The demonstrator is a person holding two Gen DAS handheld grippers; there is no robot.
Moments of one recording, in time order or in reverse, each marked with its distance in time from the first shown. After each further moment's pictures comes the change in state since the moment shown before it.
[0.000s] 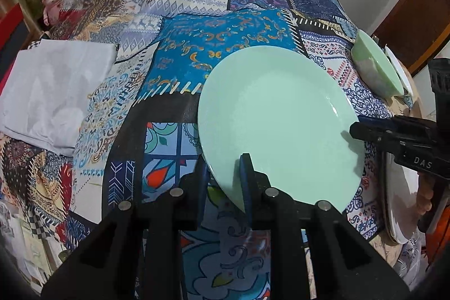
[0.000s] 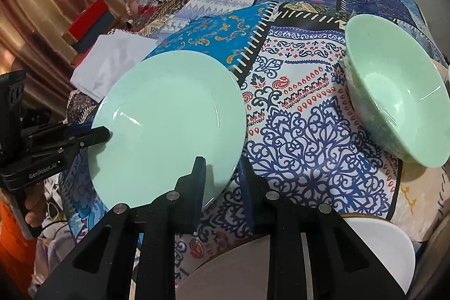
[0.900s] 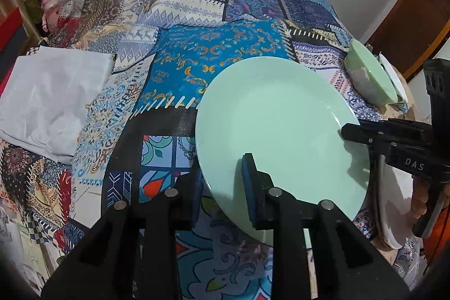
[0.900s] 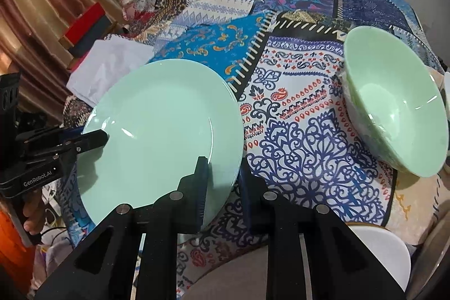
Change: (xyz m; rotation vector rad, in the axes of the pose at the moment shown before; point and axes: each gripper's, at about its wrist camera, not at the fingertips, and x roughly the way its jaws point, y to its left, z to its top) left arm -0.010 -0.006 0.005 0.010 -0.056 -0.013; right arm -0.011 0.007 -0.001 0.008 -0.057 -0.018
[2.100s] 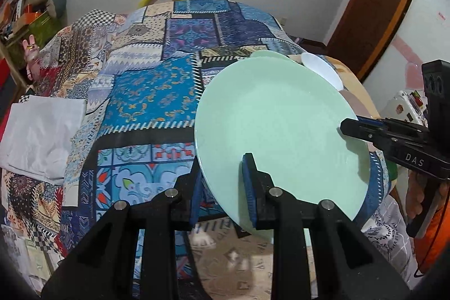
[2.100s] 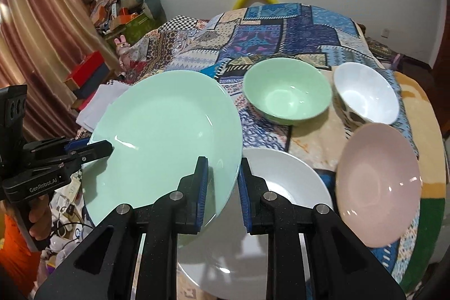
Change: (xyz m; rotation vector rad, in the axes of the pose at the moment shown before) left arm -0.093 -0.122 -0.027 0.169 -0.115 -0.079; right arm -0.140 -0.030 -0.072 0.097 -0.226 -0.068
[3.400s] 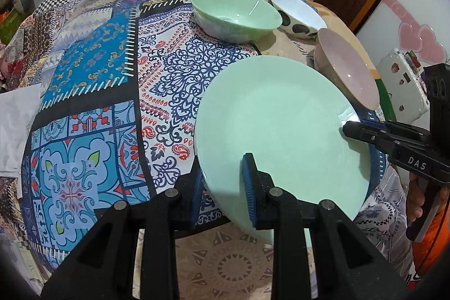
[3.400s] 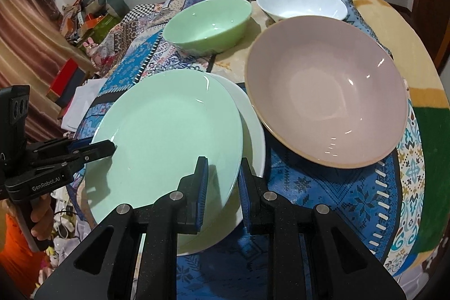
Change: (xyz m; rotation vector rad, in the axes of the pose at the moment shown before) left arm 0.087 -0.073 -0.023 0.082 0.202 -0.052; right arm 0.005 -0.080 -0.070 0.207 0.103 -0.016
